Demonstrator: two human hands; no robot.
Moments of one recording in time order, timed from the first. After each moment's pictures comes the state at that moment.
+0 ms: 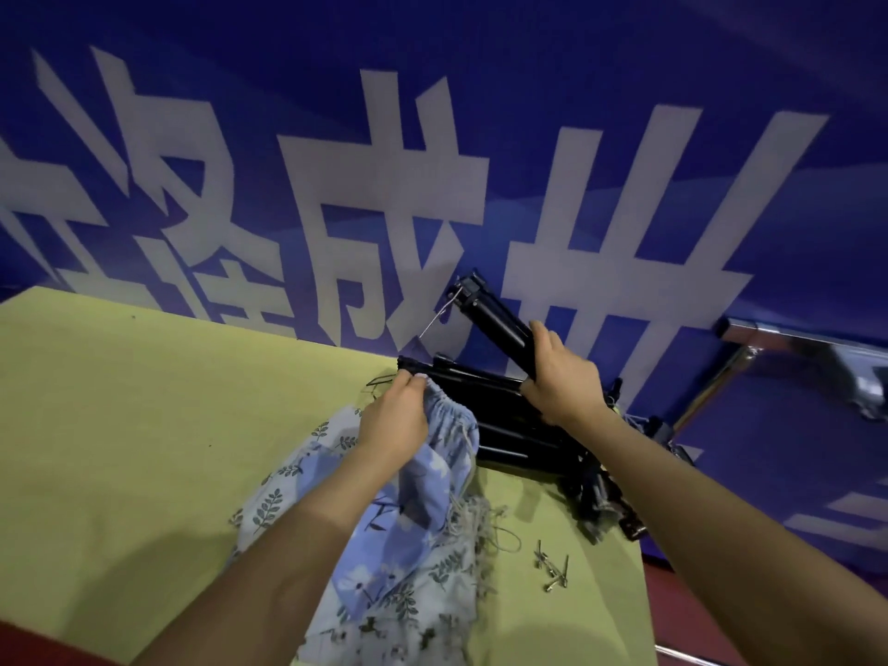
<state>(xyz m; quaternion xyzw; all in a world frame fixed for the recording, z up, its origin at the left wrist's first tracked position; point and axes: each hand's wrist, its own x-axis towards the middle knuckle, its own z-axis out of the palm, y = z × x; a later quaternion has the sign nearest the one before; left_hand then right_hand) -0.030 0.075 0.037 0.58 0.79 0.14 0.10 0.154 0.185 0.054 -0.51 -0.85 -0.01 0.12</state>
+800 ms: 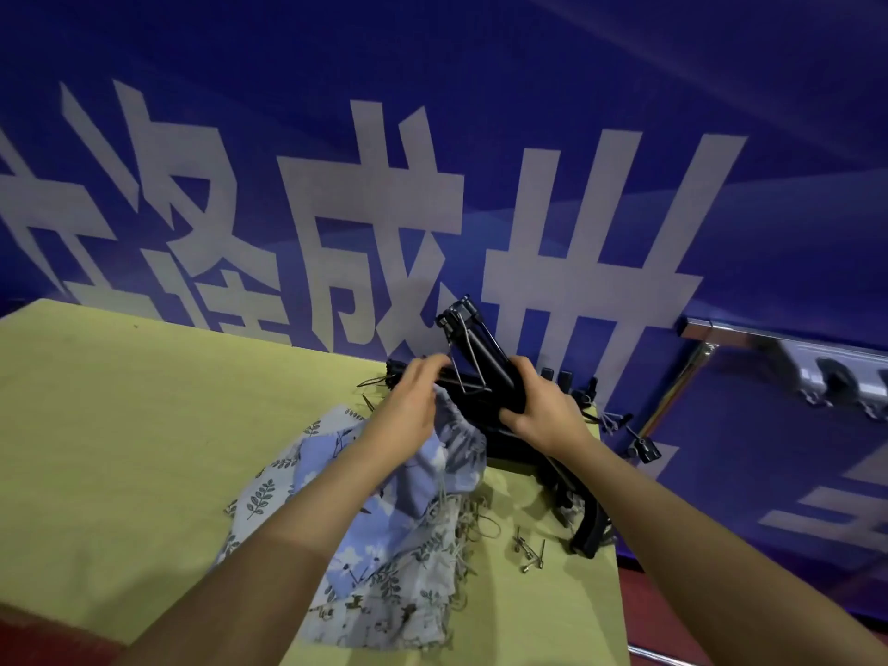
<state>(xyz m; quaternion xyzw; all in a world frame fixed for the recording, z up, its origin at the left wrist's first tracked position) 0.003 0.055 0.049 0.66 0.69 0.28 0.11 0.191 0.131 0.053 -0.45 -0.85 0.17 0.19</state>
